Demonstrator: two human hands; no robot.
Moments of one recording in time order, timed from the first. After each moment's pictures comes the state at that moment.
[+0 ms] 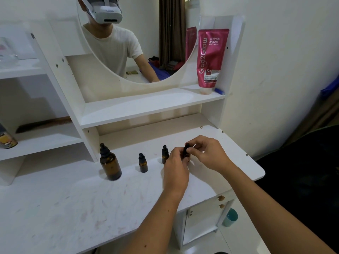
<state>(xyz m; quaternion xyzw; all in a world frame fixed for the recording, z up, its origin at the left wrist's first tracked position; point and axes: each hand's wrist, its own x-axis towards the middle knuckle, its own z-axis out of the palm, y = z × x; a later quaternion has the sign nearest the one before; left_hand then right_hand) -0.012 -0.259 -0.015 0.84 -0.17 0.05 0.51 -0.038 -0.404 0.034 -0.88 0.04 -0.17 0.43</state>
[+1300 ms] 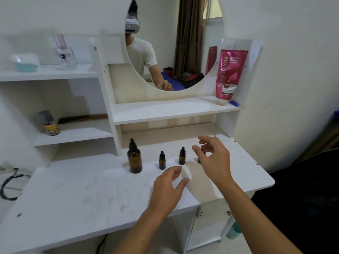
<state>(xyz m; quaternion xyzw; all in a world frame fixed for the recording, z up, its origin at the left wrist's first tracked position) -0.054 -0.151 -0.013 0.85 -0.17 0.00 0.50 -0.069 -0.321 0.062 -0.82 0.09 -0.34 0.45</state>
